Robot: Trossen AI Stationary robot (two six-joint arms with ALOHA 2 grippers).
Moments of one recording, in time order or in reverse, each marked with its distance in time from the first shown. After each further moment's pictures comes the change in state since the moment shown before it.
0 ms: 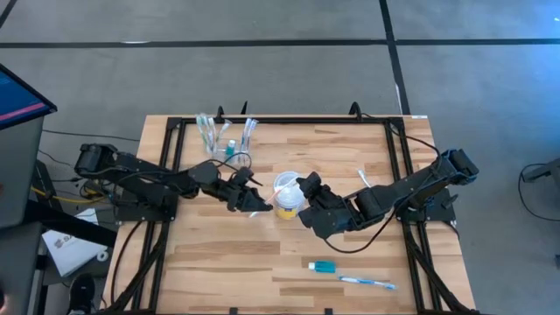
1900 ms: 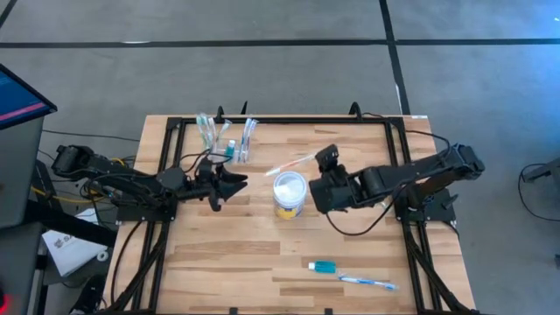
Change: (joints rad) left arm -0.092 -0.377 -0.288 -0.020 -0.610 0.585; right arm -0.135 -0.083 0.001 -0.348 0.010 0.375
